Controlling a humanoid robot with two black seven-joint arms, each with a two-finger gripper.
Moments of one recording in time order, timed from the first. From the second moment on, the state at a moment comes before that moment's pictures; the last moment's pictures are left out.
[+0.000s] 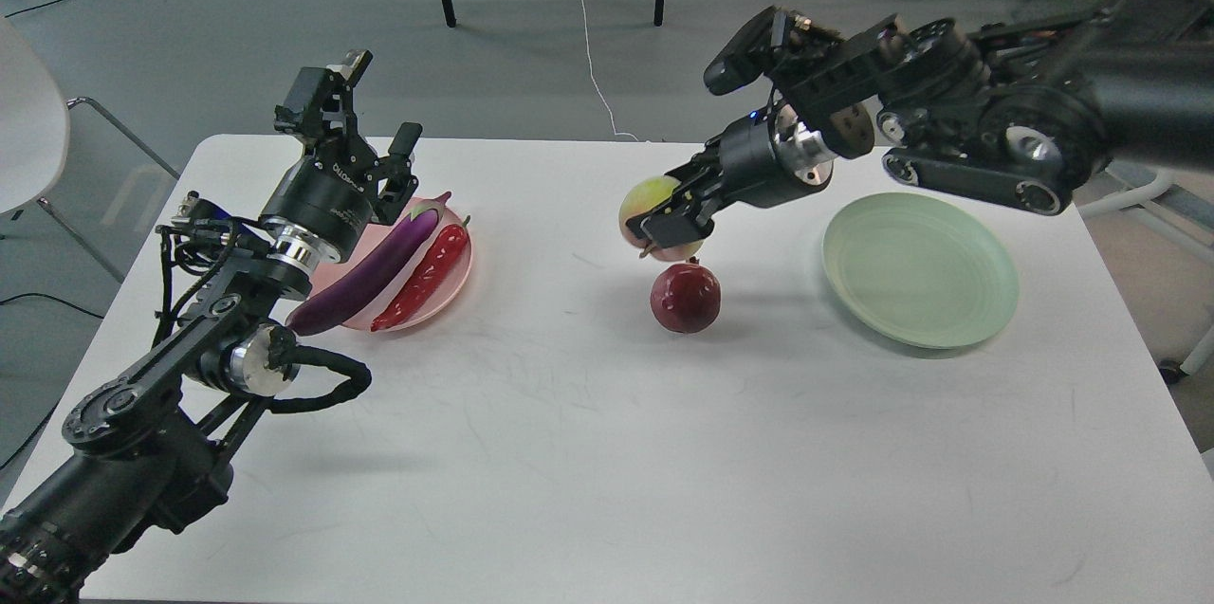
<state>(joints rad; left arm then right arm) -0.44 0.29 -1.01 -1.15 0.58 -0.10 -0.39 1.78 -0.38 -0.66 1.02 -1.21 0.22 0.49</state>
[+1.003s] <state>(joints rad) -0.43 0.27 -1.01 -1.15 0.59 -0.10 -0.39 1.31 -0.51 -0.68 0.68 -1.34 0.14 0.49</state>
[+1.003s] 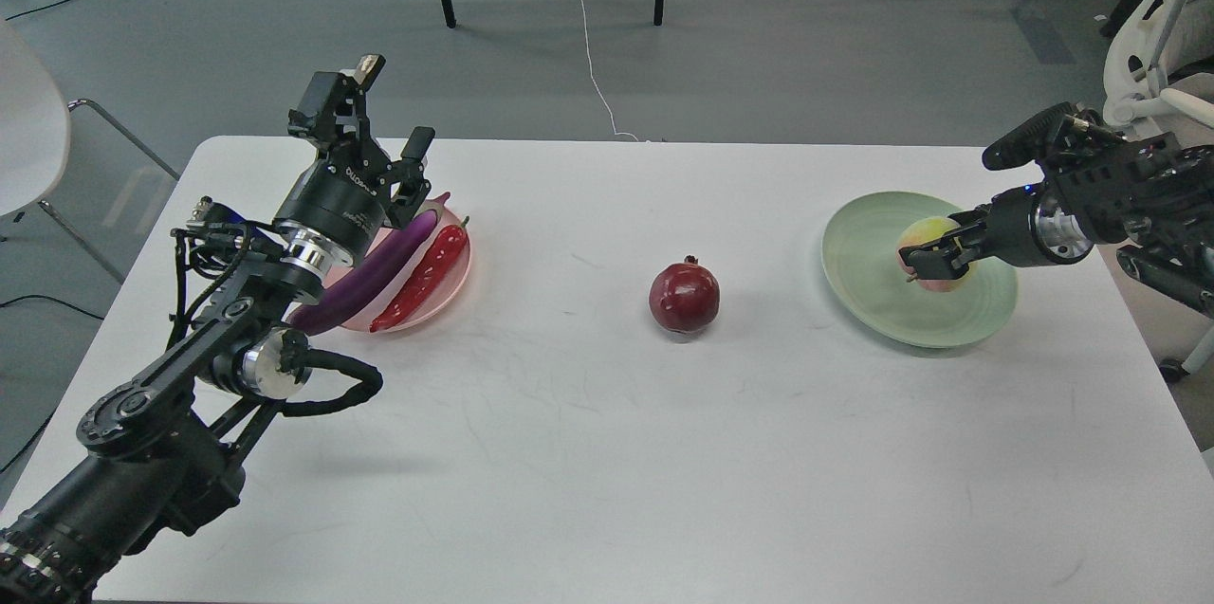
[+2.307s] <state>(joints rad) -0.43 0.27 -1.01 -1.15 0.59 -0.10 -0.39 1.55 -0.23 -0.68 0.88 -1.31 0.15 0.49</state>
